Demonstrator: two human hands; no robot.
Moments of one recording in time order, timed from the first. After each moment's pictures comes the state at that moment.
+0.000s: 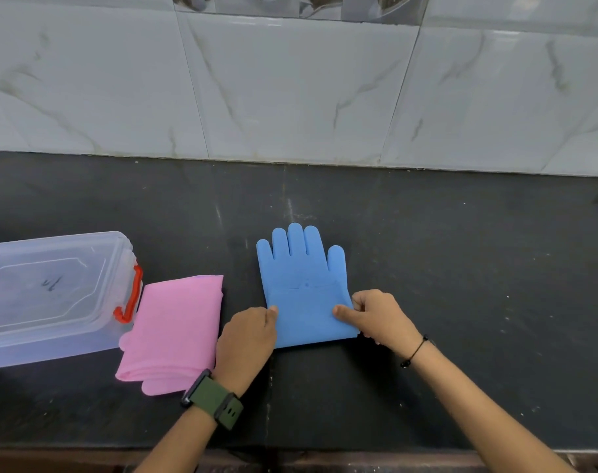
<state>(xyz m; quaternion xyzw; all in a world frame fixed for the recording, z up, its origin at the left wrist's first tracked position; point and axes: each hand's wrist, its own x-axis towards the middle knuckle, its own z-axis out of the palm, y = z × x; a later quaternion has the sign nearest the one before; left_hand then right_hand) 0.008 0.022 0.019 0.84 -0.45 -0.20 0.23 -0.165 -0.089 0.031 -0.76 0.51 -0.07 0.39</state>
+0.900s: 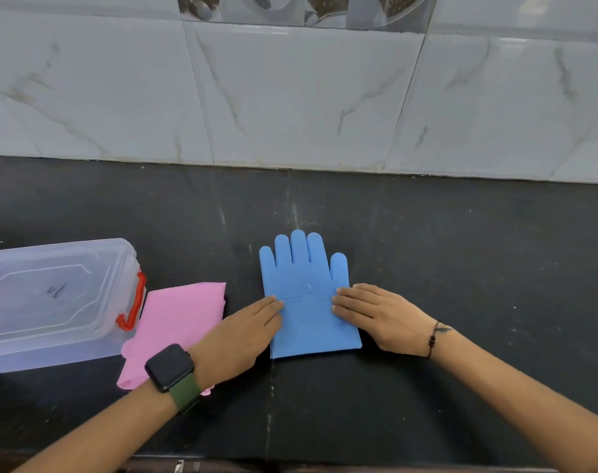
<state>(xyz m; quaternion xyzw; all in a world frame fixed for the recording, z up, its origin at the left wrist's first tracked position) 0.050 0.022 0.024 0.59 -0.80 0.09 -0.07 -0.188 -0.125 0.025 -0.99 0.04 -0.06 -0.11</state>
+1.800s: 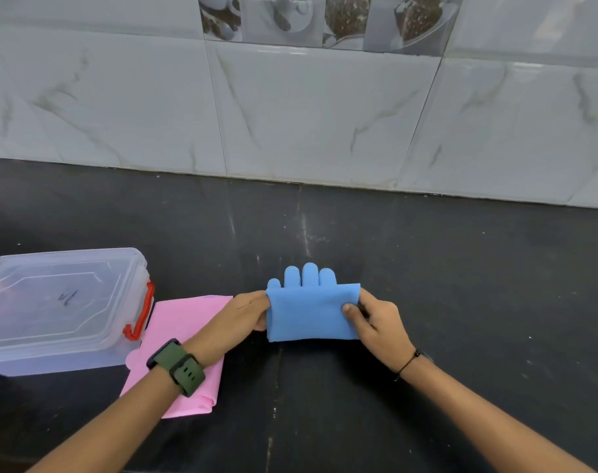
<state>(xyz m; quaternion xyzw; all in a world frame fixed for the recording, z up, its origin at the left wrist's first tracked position) 0.061 0.000 0.045 0.65 -0.43 -0.47 0.42 -0.149 -0.112 0.018 -0.85 0.35 -0.27 0.30</state>
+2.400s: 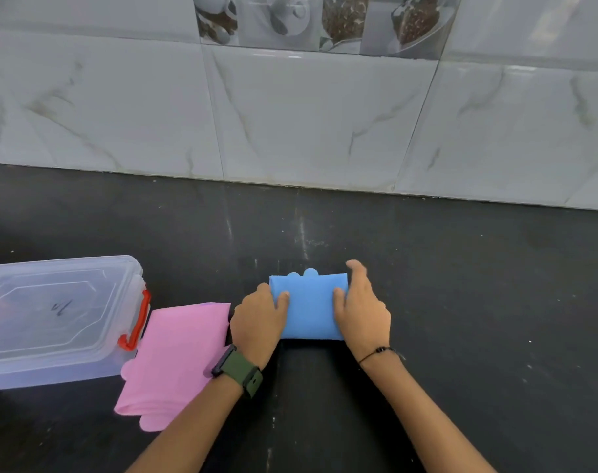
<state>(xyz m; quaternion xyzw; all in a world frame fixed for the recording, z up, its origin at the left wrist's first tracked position) 0.027 -0.038 0.028 0.87 -0.40 -0.10 0.26 -0.100 -0.112 0.020 -0.77 0.56 -0.25 0.18</state>
